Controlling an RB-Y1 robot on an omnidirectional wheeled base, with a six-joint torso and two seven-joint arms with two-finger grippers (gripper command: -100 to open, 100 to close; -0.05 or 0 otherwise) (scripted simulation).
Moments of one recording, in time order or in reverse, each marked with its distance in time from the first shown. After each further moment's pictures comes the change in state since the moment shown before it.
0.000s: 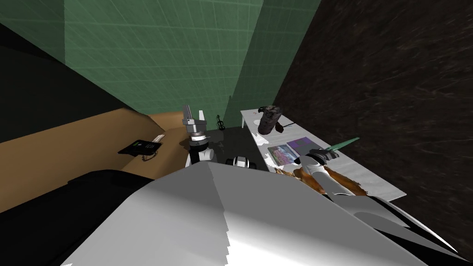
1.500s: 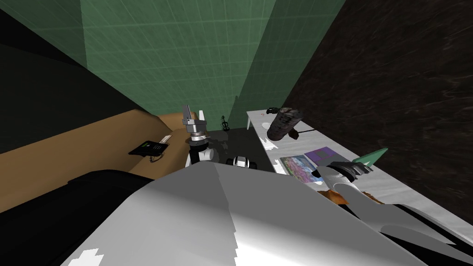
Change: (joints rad) left arm 0.000 0.000 0.000 0.000 0.000 0.000 0.000; right arm 0.038 -0.127 0.092 0.209 -0.057 -0.072 0.054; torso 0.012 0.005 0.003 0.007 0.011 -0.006
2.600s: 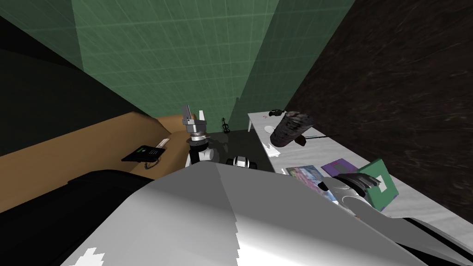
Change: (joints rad) left arm 0.000 0.000 0.000 0.000 0.000 0.000 0.000; right arm 0.109 -0.005 0.035 0.028 0.005 -0.012 0.136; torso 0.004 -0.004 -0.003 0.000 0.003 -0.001
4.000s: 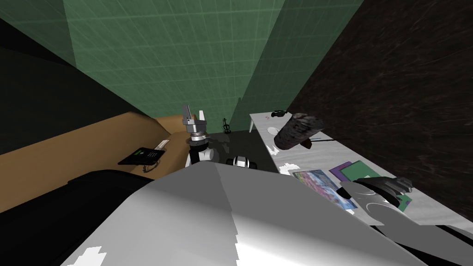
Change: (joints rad) left arm 0.000 0.000 0.000 0.000 0.000 0.000 0.000; right arm -0.005 -0.104 0.013 0.065 0.007 -0.122 0.002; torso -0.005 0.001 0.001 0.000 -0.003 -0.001
